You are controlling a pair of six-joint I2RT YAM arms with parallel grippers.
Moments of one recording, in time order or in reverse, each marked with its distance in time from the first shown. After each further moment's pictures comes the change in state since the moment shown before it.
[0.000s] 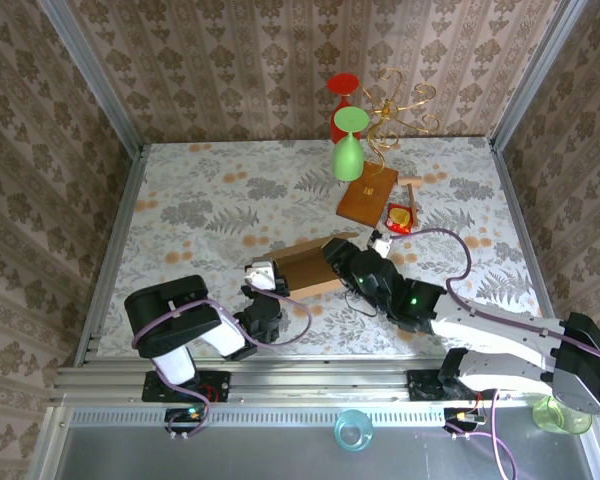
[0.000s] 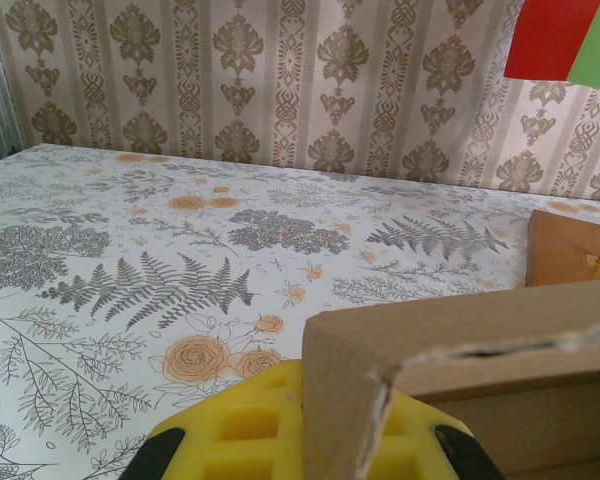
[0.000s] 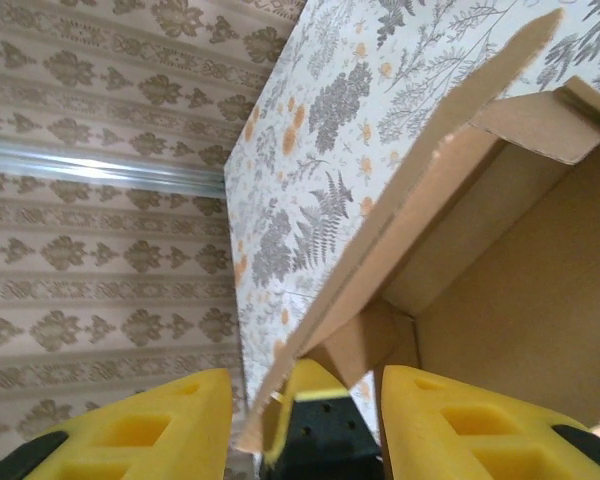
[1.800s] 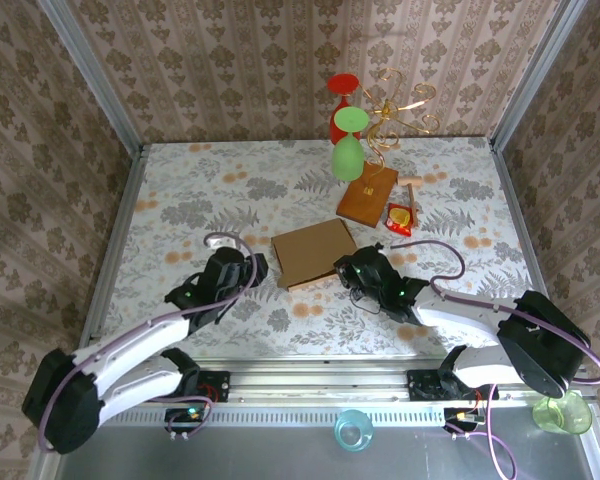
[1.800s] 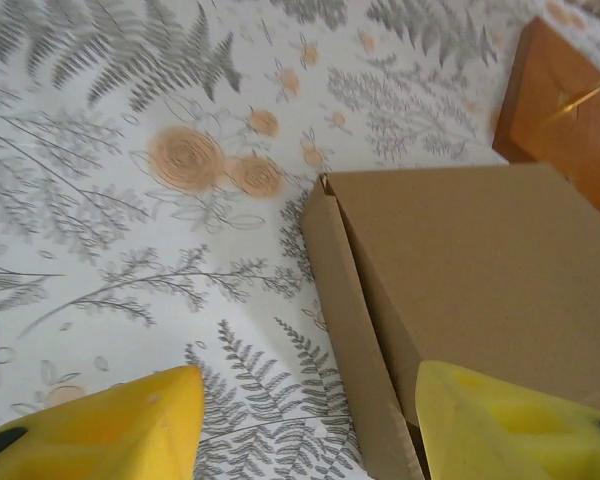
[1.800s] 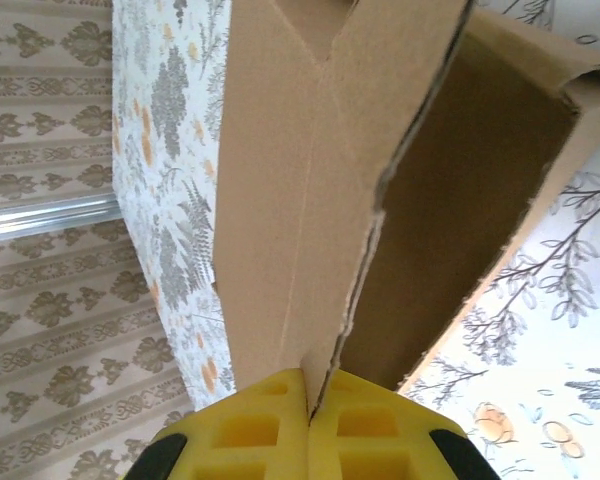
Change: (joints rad) left arm 0.452 -0.700 0.220 -1.477 0.895 -0.528; right arm -0.185 0.188 -0.163 0.146 -0.249 0.147
